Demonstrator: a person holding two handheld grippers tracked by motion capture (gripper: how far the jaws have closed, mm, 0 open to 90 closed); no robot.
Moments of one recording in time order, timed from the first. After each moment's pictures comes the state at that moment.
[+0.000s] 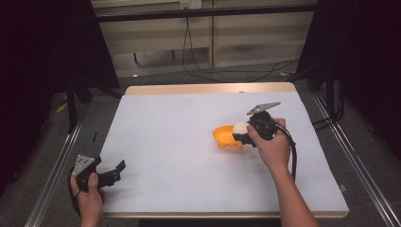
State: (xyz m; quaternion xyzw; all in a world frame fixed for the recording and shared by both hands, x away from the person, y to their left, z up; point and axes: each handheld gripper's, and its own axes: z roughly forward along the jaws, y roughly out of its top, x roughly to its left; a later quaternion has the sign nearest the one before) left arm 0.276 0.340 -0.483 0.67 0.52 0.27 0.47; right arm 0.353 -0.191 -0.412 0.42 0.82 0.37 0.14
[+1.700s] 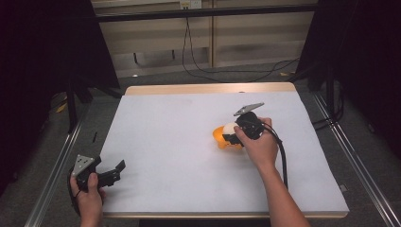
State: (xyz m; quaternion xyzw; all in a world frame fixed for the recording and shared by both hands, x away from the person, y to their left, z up) left arm 0.276 0.341 -0.483 0.67 0.52 0.26 0.47; right arm 0.369 -0.161 -0.428 0.41 0.83 0.35 0.14
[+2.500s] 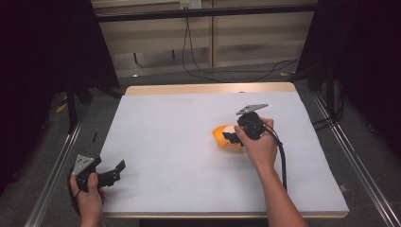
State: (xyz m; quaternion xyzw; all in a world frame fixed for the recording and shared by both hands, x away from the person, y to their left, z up) left arm 0.276 0.341 -0.483 0.67 0.52 0.26 0.47; right arm 0.365 -0.164 -0.426 0.44 0.80 0.38 0.15
